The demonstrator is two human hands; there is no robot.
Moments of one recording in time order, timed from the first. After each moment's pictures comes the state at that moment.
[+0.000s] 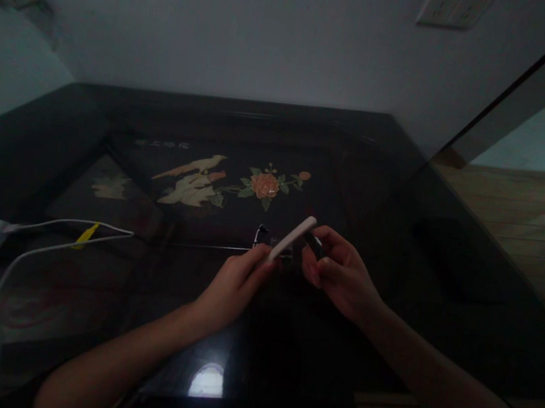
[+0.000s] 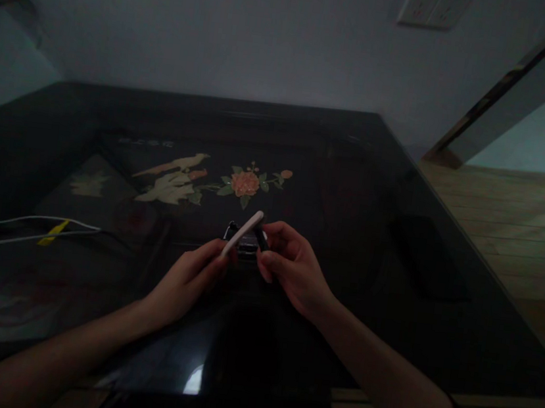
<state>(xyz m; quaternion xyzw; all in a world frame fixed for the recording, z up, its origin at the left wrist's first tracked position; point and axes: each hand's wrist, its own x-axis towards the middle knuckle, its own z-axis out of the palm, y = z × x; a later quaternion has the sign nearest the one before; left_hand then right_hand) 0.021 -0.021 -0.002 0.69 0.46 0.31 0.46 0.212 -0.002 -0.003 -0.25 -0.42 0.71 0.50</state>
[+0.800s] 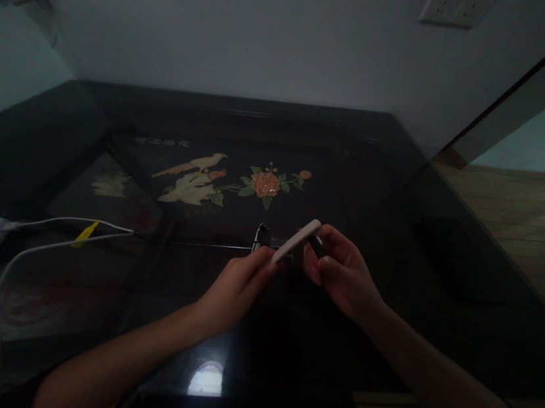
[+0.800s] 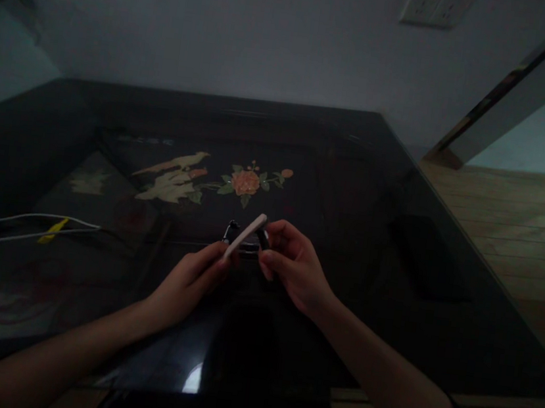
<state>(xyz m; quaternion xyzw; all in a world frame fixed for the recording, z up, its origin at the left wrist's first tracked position) 0.023 -0.023 -0.004 0.70 0.45 0.30 0.46 0.213 -0.001 -0.003 -0.27 -0.43 0.70 0.50</state>
